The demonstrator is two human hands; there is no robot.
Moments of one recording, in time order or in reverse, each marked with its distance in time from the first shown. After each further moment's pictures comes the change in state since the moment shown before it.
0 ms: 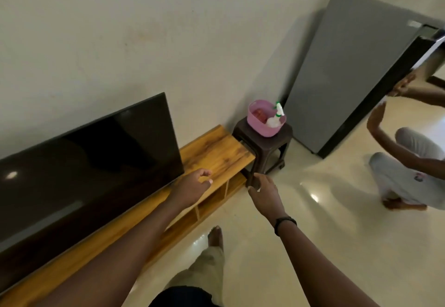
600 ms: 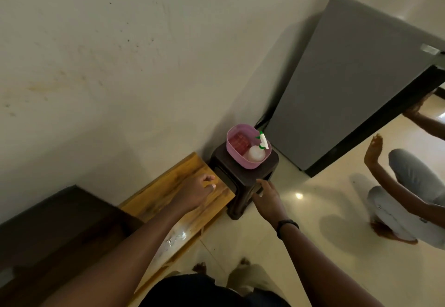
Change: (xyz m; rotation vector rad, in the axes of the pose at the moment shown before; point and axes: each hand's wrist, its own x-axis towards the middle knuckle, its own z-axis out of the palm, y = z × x) left_hand 0.288 0.120 0.017 -0.045 -0.128 -0.003; right_hand 0.276 0.016 -0.109 -0.023 -0.056 0.163
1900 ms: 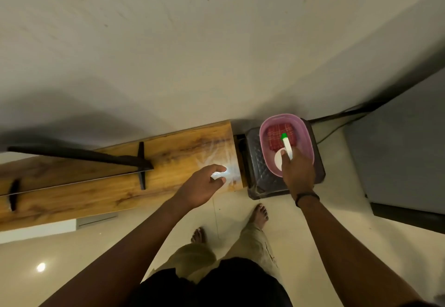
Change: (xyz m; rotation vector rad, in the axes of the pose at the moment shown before) left_hand 0.113 0.105 0.087 -0.106 0.245 -0.502; right_hand 0.322 0.028 -0.067 -0.139 -0.154 -0.322
